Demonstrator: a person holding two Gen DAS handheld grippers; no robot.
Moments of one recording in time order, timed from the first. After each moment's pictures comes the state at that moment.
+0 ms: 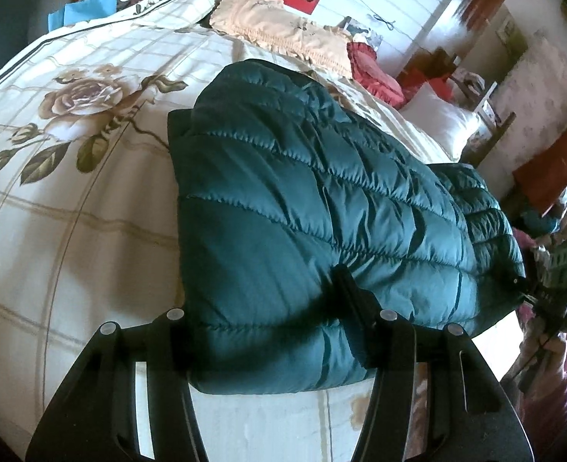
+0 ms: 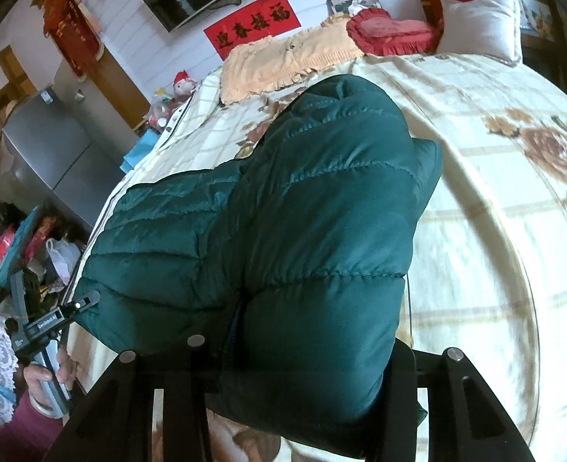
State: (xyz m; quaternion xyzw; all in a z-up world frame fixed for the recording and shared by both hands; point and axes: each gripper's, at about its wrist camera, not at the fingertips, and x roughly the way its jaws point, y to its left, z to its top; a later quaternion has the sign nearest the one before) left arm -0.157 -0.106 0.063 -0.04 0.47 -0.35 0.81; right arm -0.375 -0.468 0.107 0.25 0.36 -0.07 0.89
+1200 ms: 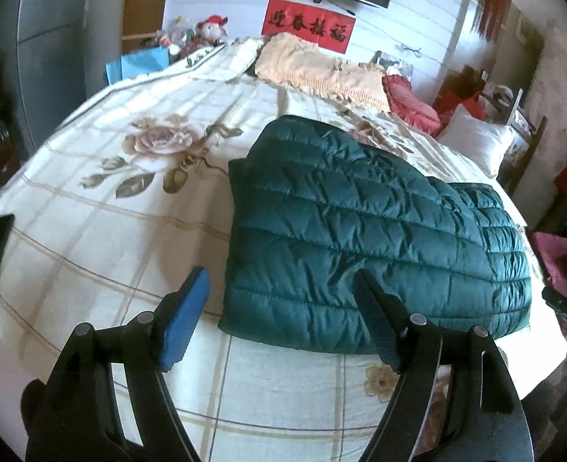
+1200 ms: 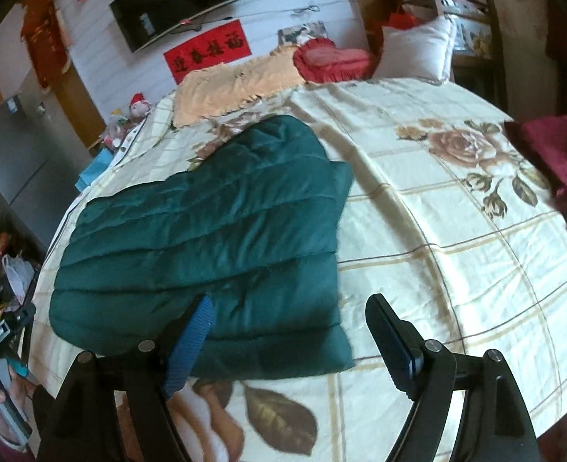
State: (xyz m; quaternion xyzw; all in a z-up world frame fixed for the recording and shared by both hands) left arm -0.230 -0.076 0.107 0.00 0.39 -0.25 0.89; right arm -0.444 -0.438 0.134 0.21 0.33 -0.18 0.90
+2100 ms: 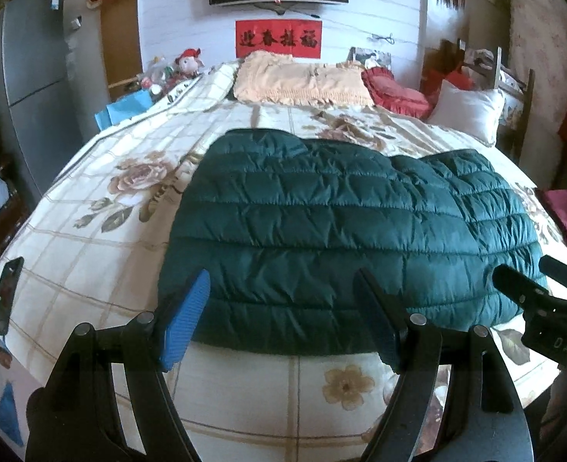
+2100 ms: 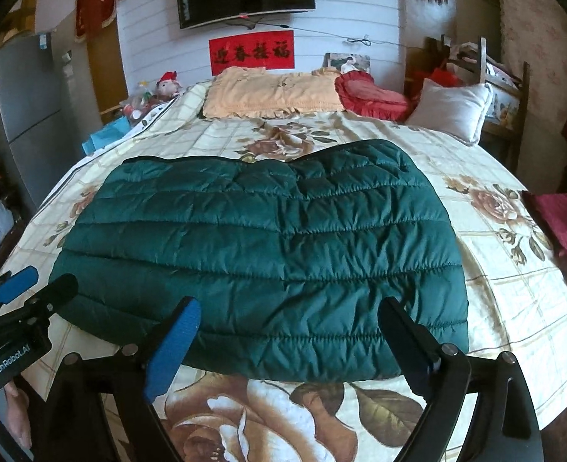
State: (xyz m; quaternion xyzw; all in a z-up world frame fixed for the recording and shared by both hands) left arm -0.280 -0.141 0.104 0.09 0.33 -0.24 0.91; right arm -0.382 -0.322 0.129 0.10 0.33 -0.21 0.92
